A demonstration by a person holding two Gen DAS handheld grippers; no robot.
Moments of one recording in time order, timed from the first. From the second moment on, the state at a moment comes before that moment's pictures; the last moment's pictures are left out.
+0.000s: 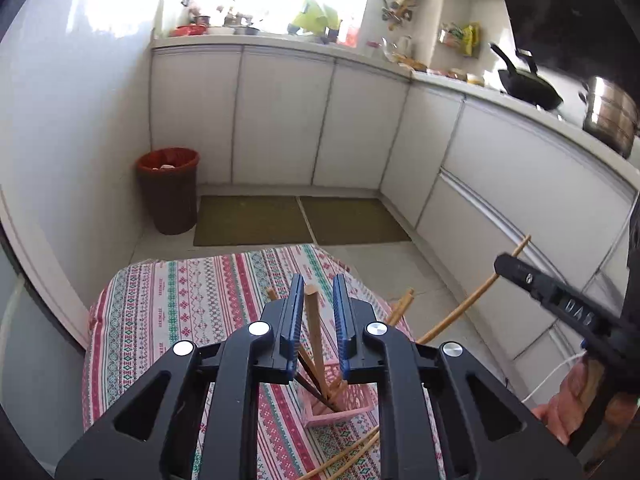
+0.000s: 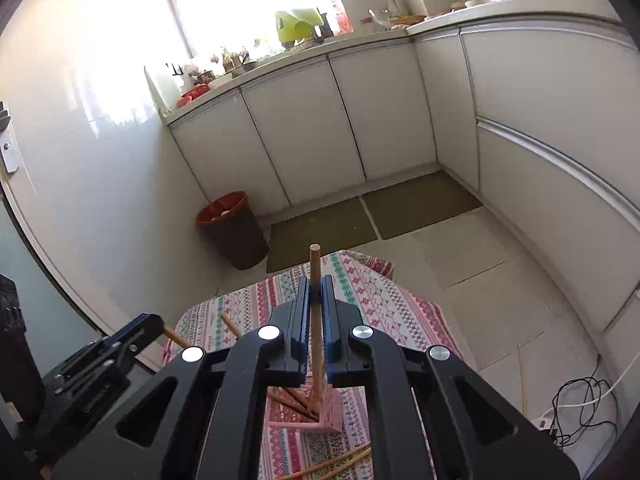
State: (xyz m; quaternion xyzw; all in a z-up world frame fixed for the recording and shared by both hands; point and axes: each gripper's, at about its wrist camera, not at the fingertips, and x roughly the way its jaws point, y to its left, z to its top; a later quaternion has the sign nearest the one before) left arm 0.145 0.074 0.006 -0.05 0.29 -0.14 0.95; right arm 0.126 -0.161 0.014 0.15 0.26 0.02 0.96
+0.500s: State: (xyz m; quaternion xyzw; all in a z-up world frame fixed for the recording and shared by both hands) left arm 0.134 0.099 0.025 -0.07 0.28 -0.13 0.95; right arm 0.117 -0.135 0.030 0.14 0.24 0.05 0.96
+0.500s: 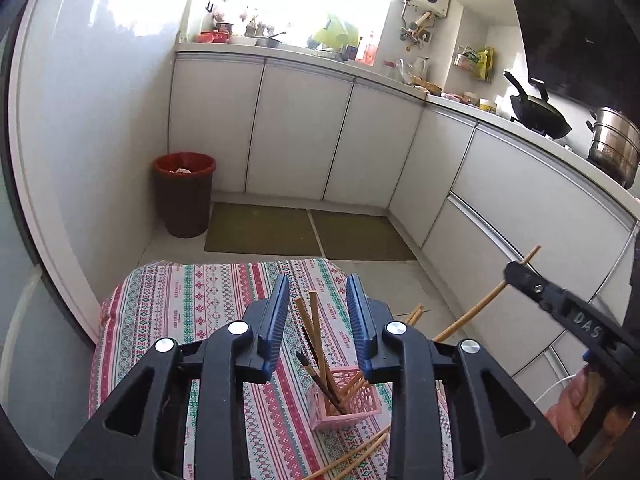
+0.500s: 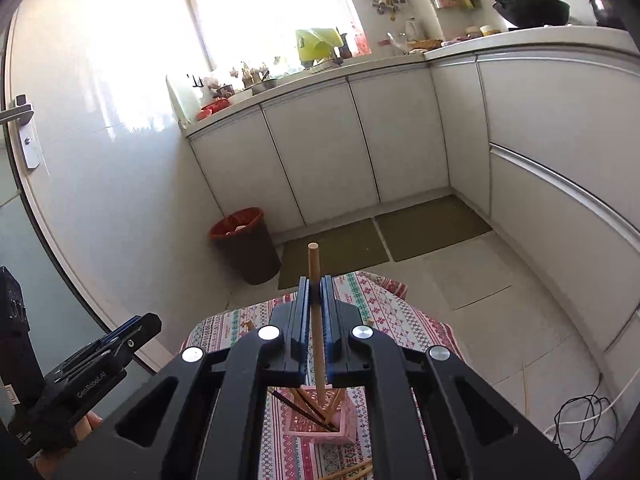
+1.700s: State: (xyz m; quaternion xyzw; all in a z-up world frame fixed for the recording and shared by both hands) left arm 0.118 -0.079 -0.200 0.20 0.54 -0.31 0.75; right arm 0.104 -0.272 -0.125 0.35 0.47 -0.05 0.81
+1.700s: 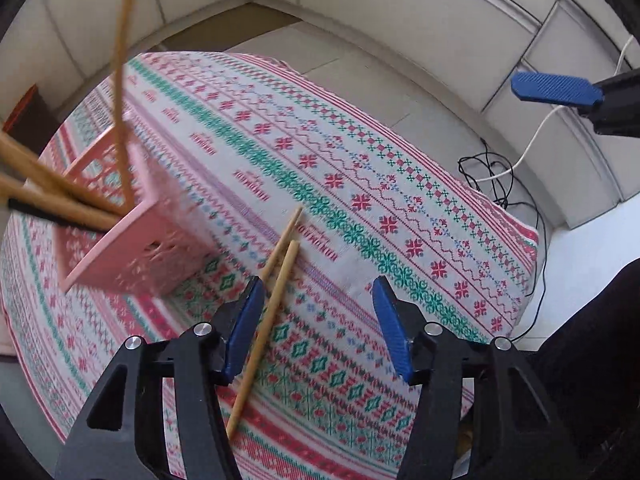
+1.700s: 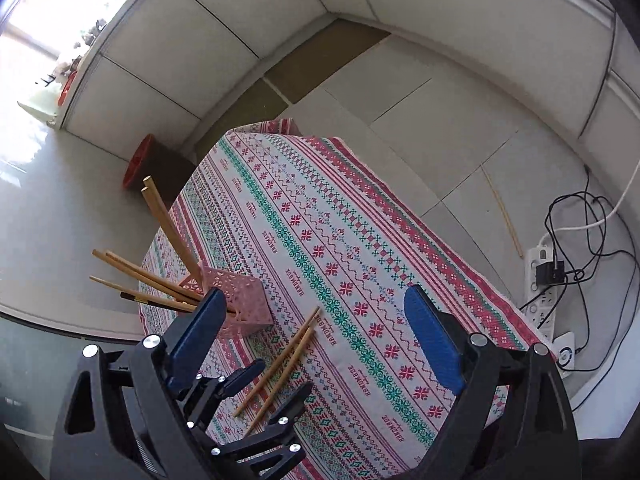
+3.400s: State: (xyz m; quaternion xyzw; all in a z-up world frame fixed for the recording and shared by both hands) left arm 0.070 0.059 -0.097 0.04 0.44 -0.25 0.86; right arm 0.152 -0.173 -0.248 0.30 0.61 -0.09 0.73
